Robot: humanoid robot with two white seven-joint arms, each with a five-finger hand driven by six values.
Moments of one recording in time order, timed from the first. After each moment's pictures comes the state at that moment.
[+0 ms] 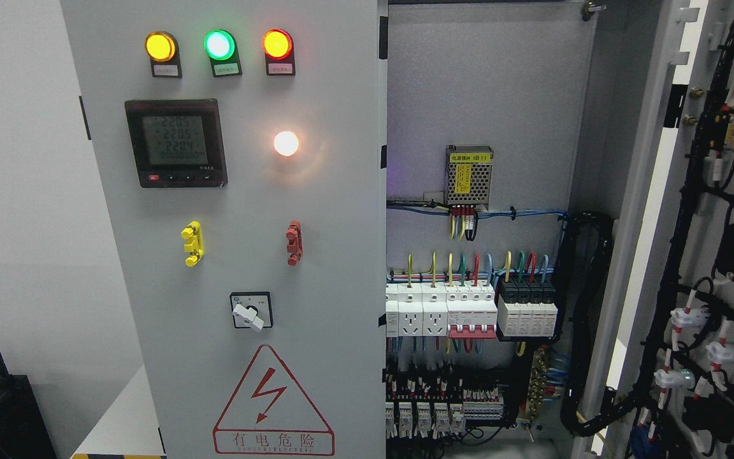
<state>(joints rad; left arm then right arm) 0.32 0.32 -0.46 -0.44 0.52 -0.50 -0.39 0.15 0.12 0.22 -0.13 -0.06 -0.03 -0.04</state>
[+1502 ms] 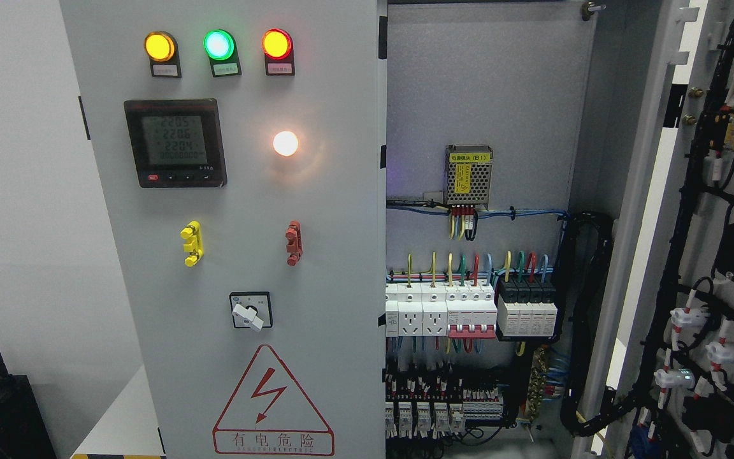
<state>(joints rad) 0.08 0.02 -0.20 0.03 0.10 -0.12 -0.26 0.15 0.11 0.22 -0.17 -0.06 -0.03 -0.03</state>
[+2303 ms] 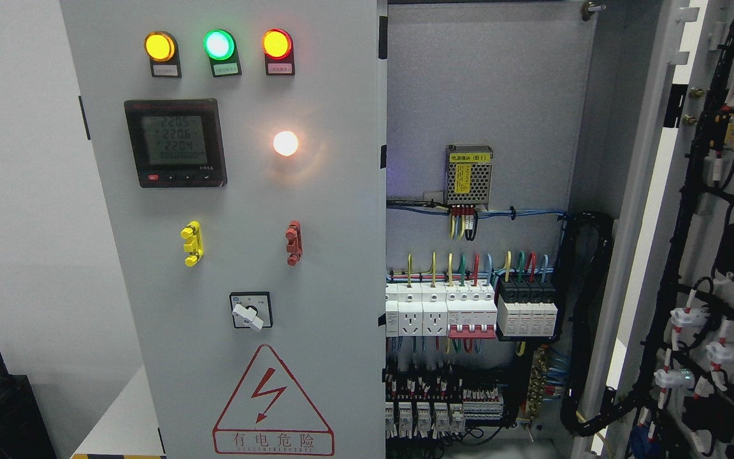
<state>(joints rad) 0.08 -0.02 -0.11 -0.05 0.05 -0.03 -0.24 0.39 0.06 0.21 -0.56 -0.06 -0.03 -0.05</state>
